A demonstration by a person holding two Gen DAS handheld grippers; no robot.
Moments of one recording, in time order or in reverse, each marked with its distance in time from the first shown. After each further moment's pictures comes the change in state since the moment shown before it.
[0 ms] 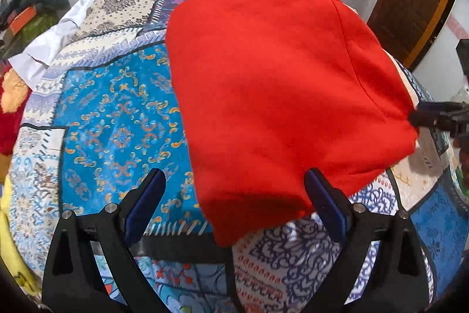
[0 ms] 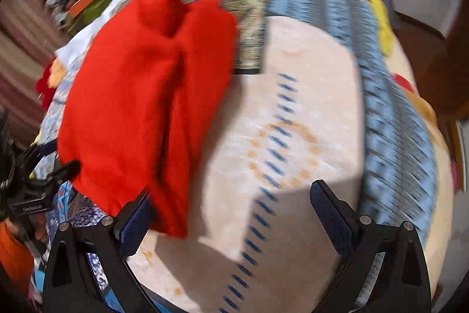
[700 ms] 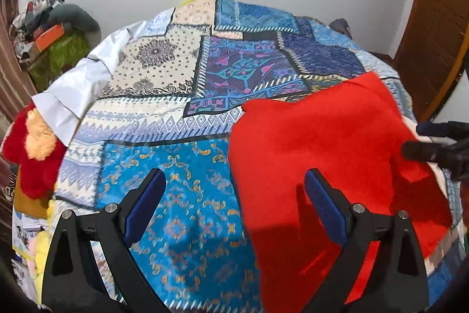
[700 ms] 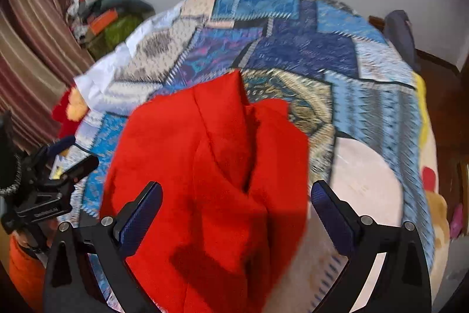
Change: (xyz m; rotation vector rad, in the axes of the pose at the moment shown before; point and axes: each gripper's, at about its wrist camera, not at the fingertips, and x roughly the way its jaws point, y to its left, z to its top) left arm 0.007 0.054 0.108 -0.077 -0.141 0.130; right arm 0.006 0.089 0.118 -0.091 -0.101 0.073
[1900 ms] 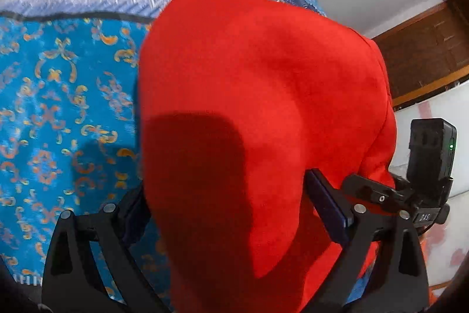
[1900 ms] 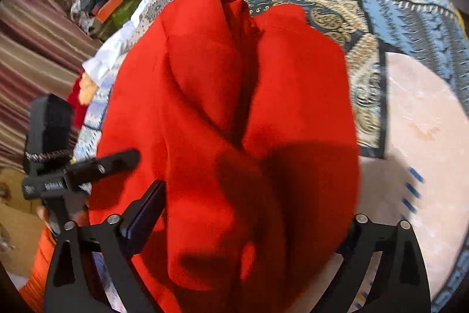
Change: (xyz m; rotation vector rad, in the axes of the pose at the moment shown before) left arm 0.090 0.002 -0.034 -0.320 0.343 -0.520; right arm 0.062 -0.029 -0.041 0.125 0.147 0.219
